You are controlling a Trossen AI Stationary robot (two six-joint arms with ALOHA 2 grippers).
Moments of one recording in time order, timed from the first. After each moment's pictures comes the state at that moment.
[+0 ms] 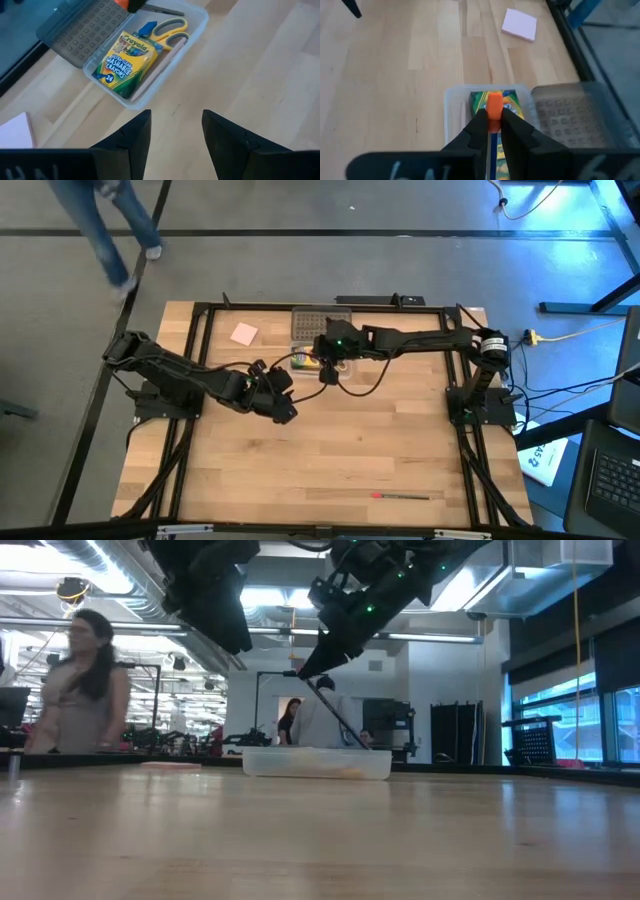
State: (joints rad) left arm -0.27 1.46 1.10 -0.76 -0.65 -0.75; right arm -0.19 1.81 1.31 -0.18 0.05 -0.20
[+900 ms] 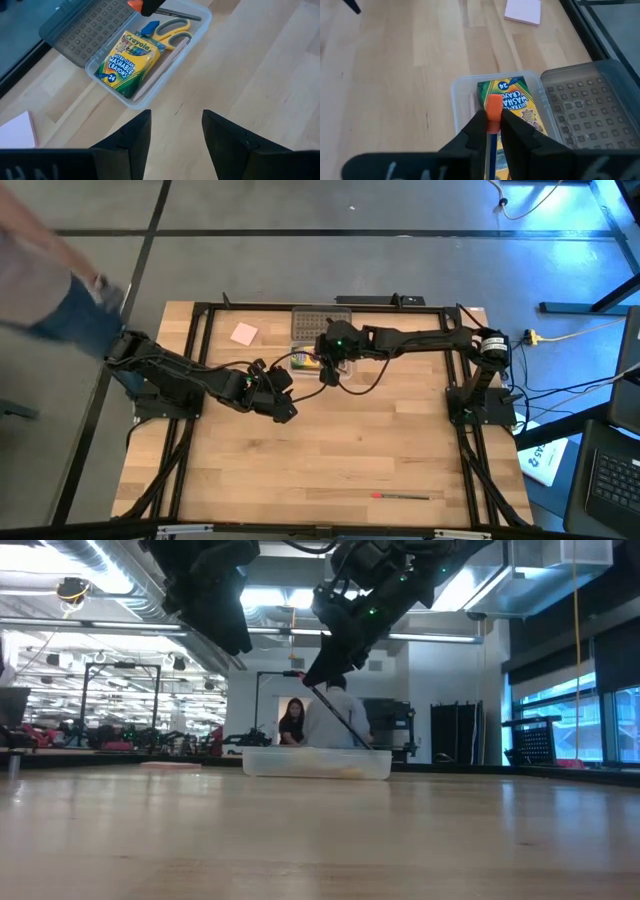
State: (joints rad) left arm -0.26 1.46 1.10 -0.77 -0.65 -0.75; right arm -0.20 1.81 1.30 -0.22 0.02 -0.08
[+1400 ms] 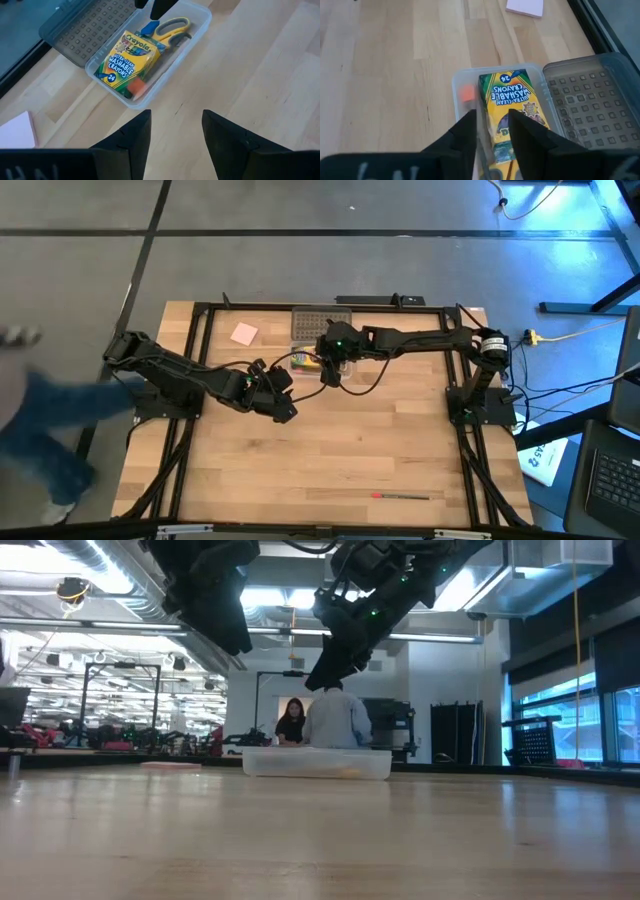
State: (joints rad) left arm -0.26 1.46 1.10 -0.77 -0.65 -0.75; right arm -0.20 1.81 1.30 -0.25 0.02 -0.08
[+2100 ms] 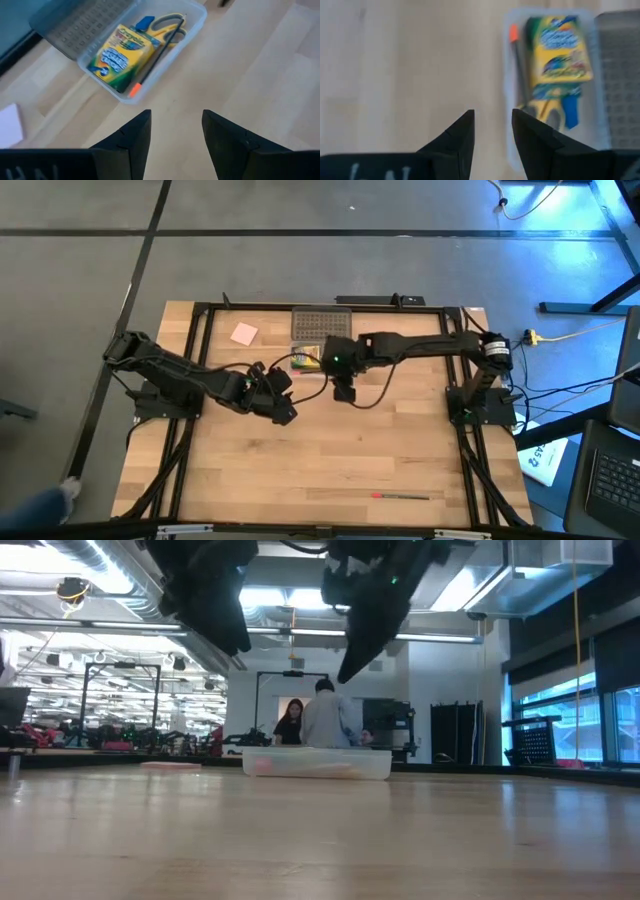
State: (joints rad) left arm -0.28 1.46 1.10 -0.77 -0.63 -0.81; right arm -0.09 1.79 1.46 -0.72 0.02 -0.09
